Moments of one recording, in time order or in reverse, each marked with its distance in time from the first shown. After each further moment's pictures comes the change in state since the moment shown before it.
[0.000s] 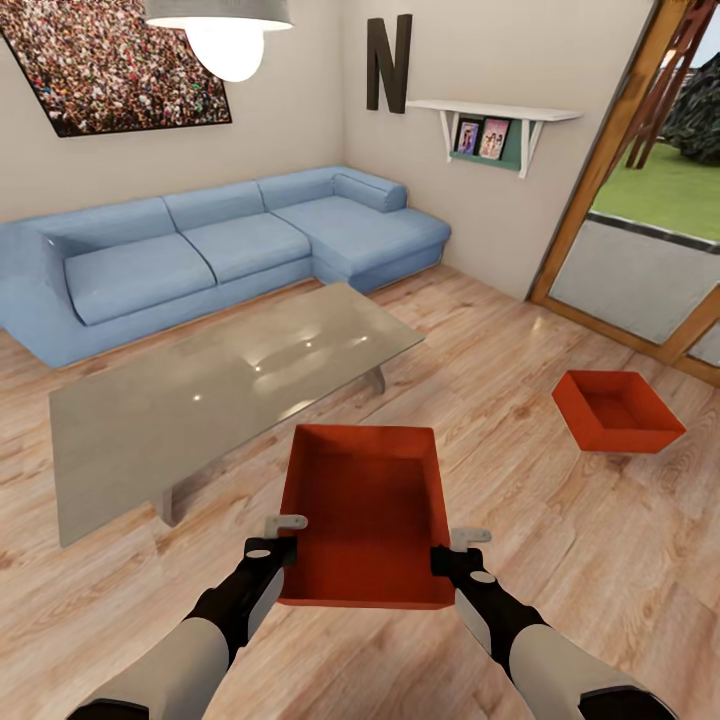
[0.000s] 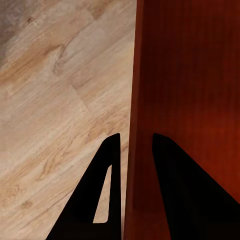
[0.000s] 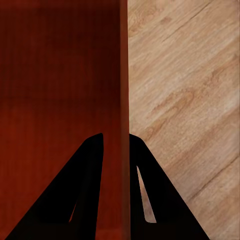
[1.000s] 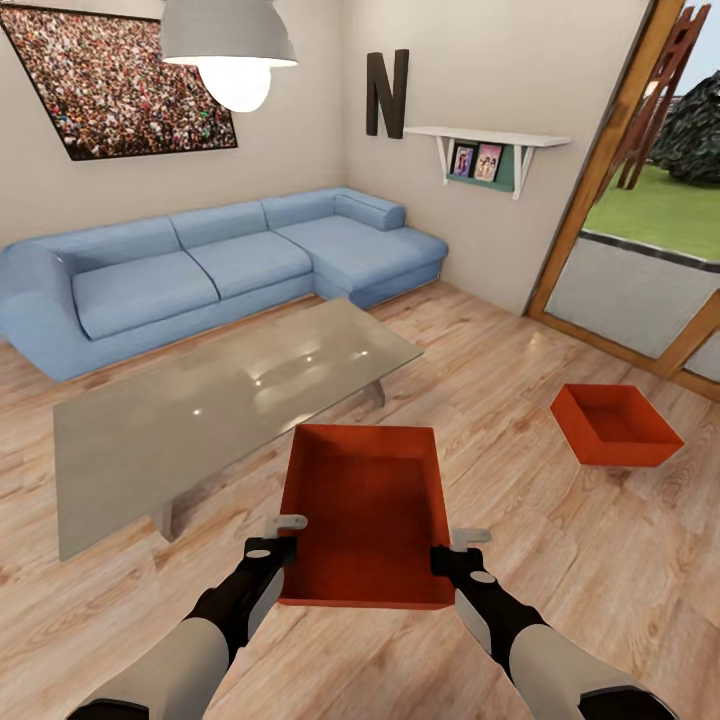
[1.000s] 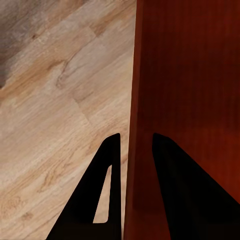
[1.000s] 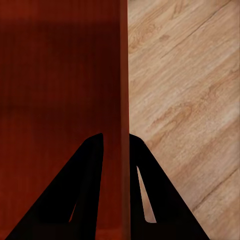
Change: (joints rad) left arm 0.000 0.000 0.000 0.000 0.000 0.000 0.000; right arm 0.000 0.000 0.000 0.000 0.000 -0.001 0.000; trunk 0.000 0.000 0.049
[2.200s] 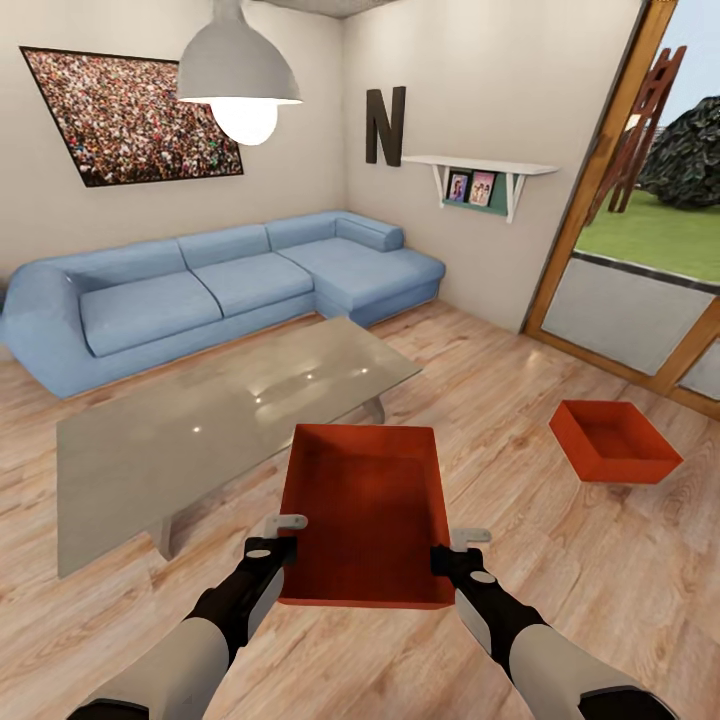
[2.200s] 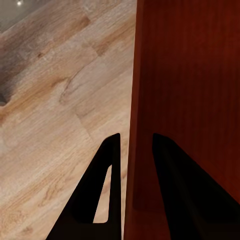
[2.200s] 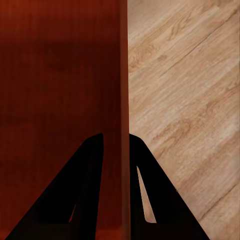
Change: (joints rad) left arm 0.000 0.000 -0.001 -0.001 0.000 0.000 0.001; right arm 0.000 0.000 -0.001 0.000 0.000 -0.003 0.000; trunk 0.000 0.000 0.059
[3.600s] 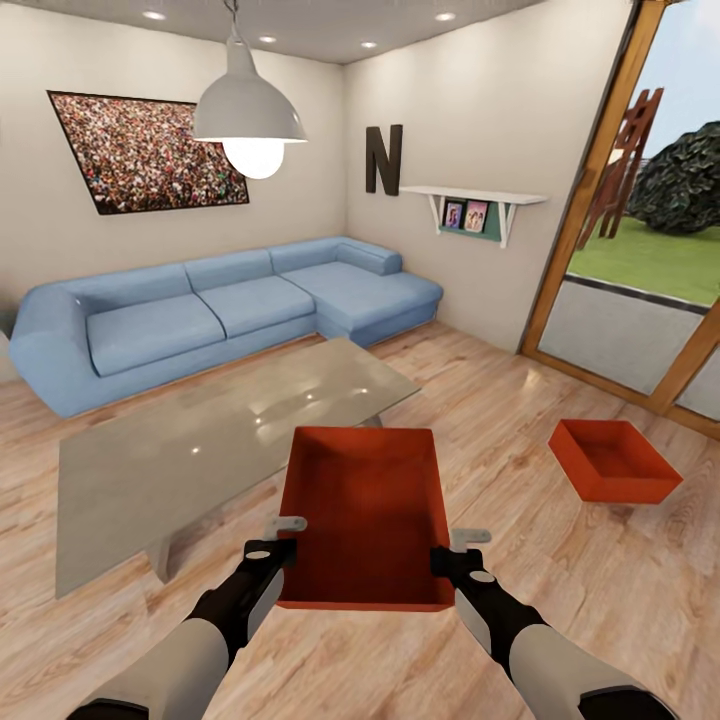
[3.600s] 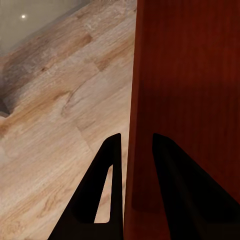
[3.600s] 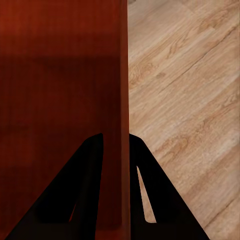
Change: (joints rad) left arm 0.000 0.002 -0.008 0.008 0.024 0.004 0.004; right arm -0.001 0.000 0.006 -0.001 0.001 0.017 -0.002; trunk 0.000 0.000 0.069
